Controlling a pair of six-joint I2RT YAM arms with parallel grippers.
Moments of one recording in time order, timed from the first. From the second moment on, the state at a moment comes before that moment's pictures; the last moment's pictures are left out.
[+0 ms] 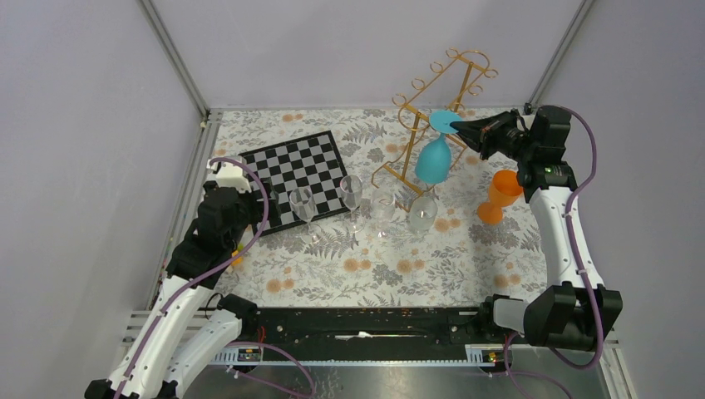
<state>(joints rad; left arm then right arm) -0.37 0.66 0.81 -0.54 -0.29 -0.24 -0.09 1.24 1.18 -0.22 -0.74 1.42</state>
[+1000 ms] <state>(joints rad) -0.37 0.65 0.81 -0.54 -0.29 -0.24 -0.04 1.31 1.24 -0.22 -0.70 1.41</state>
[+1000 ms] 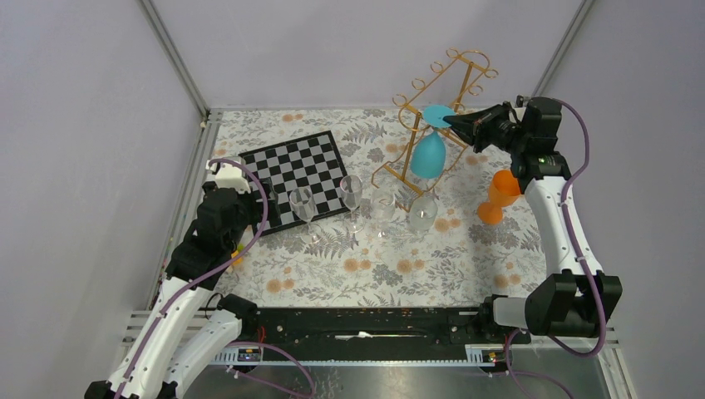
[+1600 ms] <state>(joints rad) -0.37 0.65 0.81 -0.54 -0.29 -0.24 -0.04 1.31 1.24 -0.24 -0.69 1.39</state>
